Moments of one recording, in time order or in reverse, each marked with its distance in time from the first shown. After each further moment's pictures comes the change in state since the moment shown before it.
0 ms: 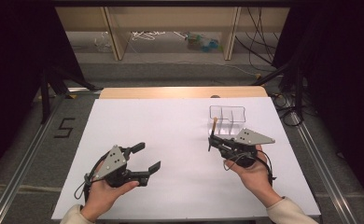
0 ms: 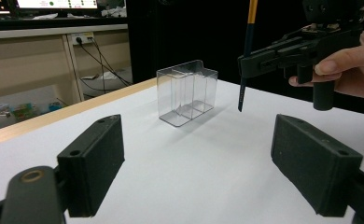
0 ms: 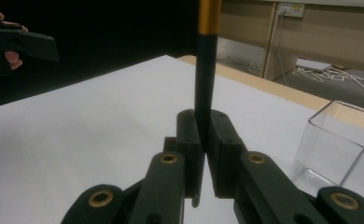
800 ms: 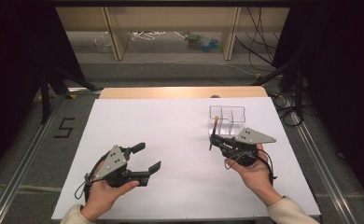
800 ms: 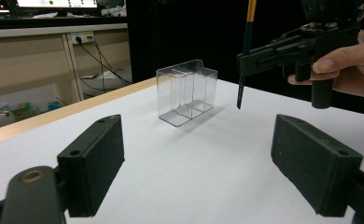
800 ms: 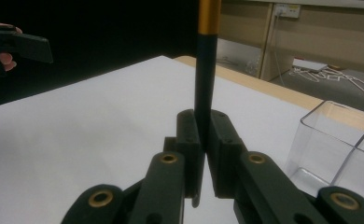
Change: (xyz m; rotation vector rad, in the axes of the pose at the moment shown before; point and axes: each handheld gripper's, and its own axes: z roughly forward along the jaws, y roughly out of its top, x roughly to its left) left arm 0.000 -0.001 0.001 0.001 0.000 -0.007; right arm -0.004 0.000 0.000 -0.013 -0.011 -0.001
